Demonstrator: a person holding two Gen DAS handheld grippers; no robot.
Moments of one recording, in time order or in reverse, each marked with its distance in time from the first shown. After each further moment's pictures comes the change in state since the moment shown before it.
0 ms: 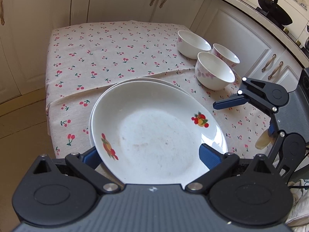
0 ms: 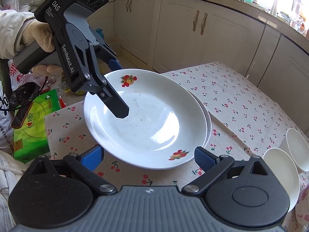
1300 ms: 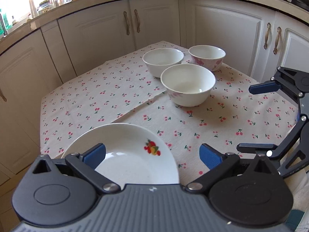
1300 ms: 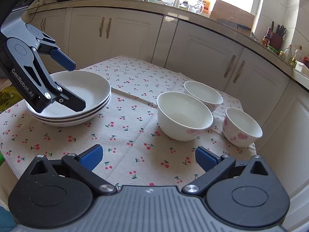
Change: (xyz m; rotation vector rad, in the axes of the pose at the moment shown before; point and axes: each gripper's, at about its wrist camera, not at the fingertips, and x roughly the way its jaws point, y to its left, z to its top) left arm 0.041 -0.137 0.014 0.333 -0.146 0.258; right arm -0.070 -0.014 -0.091 0.288 -0.080 -0.504
